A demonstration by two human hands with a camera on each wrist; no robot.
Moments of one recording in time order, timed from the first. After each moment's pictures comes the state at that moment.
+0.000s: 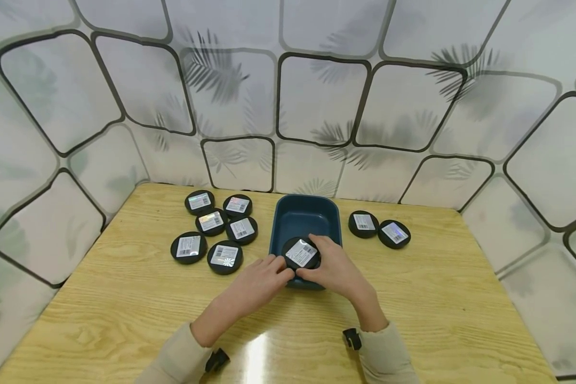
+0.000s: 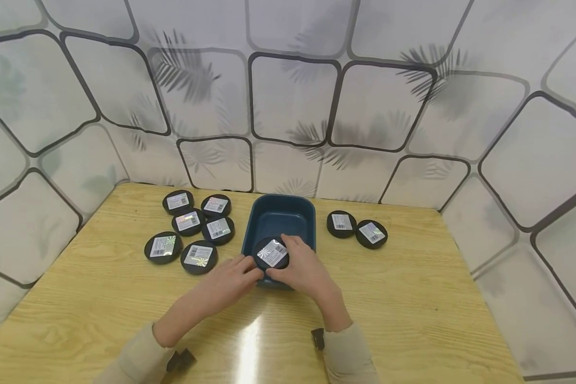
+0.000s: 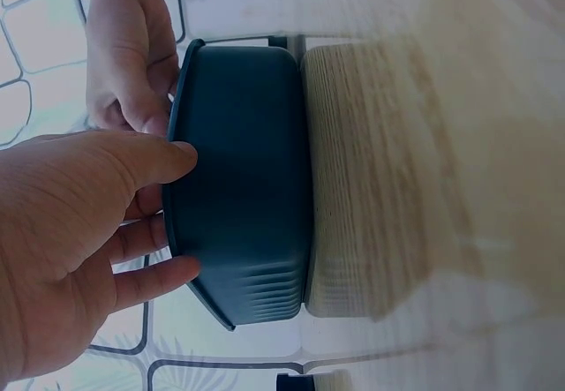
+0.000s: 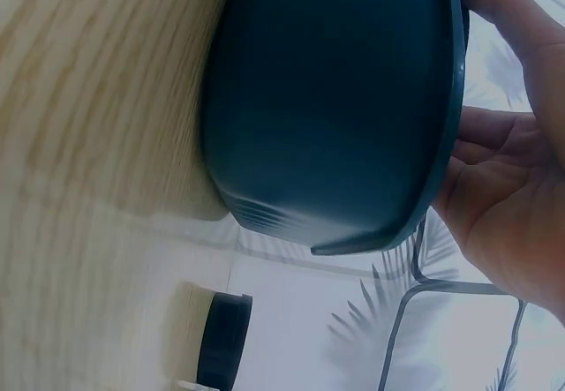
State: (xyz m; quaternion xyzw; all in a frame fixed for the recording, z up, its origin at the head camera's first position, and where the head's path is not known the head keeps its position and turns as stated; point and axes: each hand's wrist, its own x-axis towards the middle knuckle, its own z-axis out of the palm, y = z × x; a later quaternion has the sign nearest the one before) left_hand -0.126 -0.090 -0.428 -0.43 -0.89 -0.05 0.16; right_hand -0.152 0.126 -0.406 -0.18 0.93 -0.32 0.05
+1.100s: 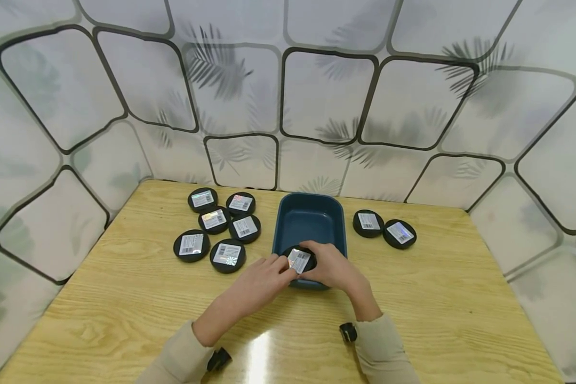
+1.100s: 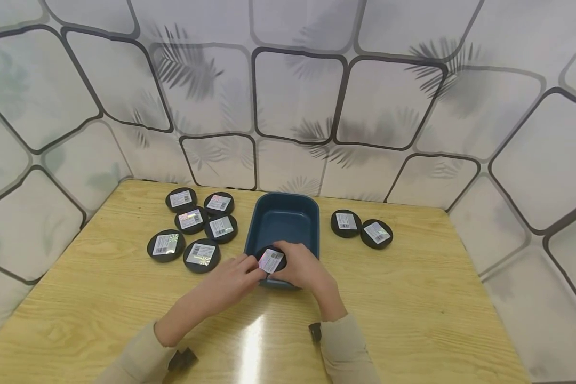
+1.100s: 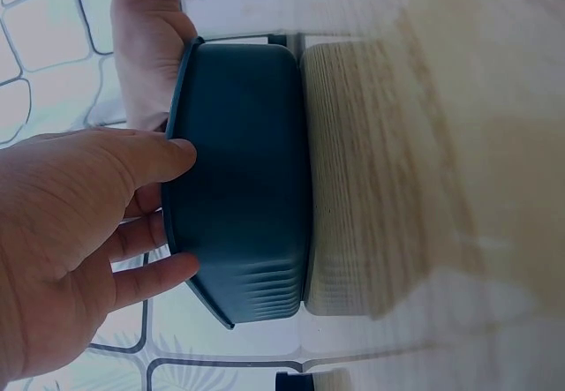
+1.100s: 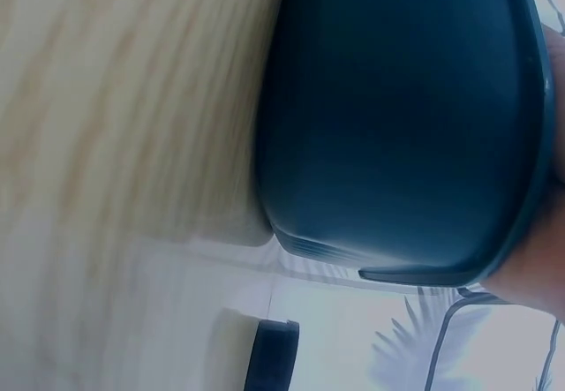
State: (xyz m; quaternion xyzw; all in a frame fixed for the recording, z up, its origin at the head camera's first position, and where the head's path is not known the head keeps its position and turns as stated) left_hand -0.128 -0.089 -0.430 -0.43 -0.88 -0.04 0.18; right_hand -0.173 0.120 -0.424 -0.24 0.93 -0.28 0.10
